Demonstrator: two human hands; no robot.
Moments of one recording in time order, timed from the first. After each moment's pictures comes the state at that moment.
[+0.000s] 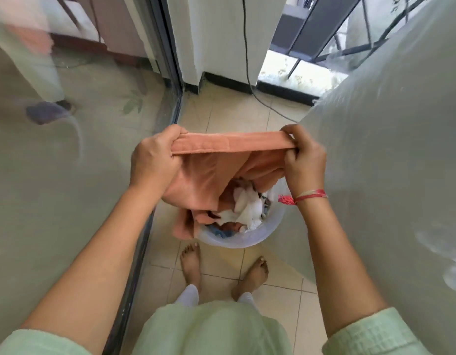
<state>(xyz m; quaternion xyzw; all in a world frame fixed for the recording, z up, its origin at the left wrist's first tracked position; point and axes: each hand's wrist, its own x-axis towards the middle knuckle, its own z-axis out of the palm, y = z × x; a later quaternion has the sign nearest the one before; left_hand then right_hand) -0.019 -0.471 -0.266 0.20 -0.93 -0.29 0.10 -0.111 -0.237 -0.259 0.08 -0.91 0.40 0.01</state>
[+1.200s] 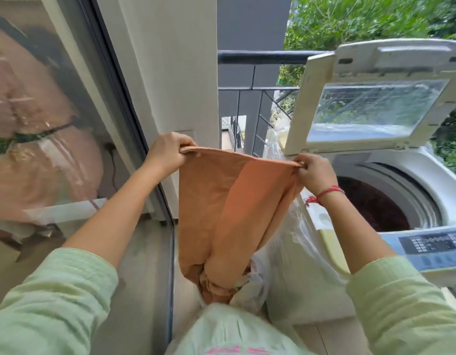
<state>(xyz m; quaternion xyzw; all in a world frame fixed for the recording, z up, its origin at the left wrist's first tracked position) -0.065 -0.470 0.114 -0.10 -0.95 -0.28 0.12 -0.067 -0.141 0.071 -0.02 -0.96 0.27 0.11</state>
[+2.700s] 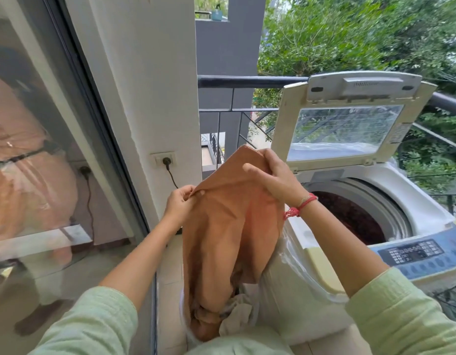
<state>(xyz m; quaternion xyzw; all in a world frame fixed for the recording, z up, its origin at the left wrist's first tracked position) -0.066 -0.427 0.030 -0.02 -0.77 -0.64 0.02 -0.047 -0.192 0.131 0.13 -0.87 0.48 0.07</state>
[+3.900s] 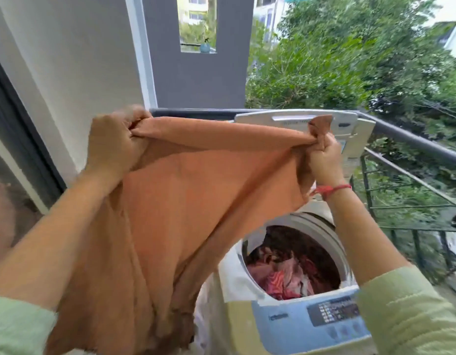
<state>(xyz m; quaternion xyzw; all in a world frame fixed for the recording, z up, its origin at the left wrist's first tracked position) -0.108 -0.291 0.246 -0.15 -0.84 -0.29 0.44 -0.142 0.071 0.210 -0.01 -0.76 0.55 0.34</state>
